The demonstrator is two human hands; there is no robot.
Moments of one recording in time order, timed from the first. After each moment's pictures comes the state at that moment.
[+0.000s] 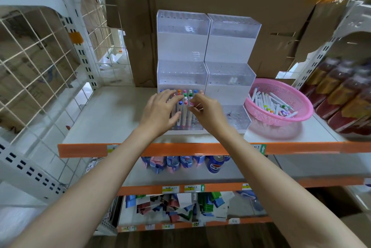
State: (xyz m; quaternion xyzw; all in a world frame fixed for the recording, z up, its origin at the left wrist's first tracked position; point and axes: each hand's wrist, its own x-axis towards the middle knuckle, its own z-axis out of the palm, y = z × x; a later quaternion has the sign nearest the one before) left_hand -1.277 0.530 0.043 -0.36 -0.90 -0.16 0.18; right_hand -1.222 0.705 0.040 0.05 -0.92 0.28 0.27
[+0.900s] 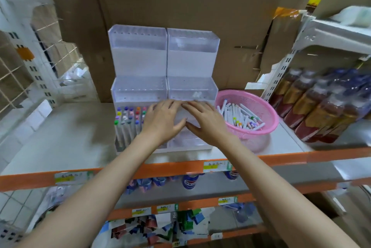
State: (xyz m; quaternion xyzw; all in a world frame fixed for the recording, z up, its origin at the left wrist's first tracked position) left_hand -1.258 0.648 0.074 -0.36 -0.91 -0.15 0.14; right_hand -1.201 0.816 0.057 0.08 -0.97 0.06 0.23
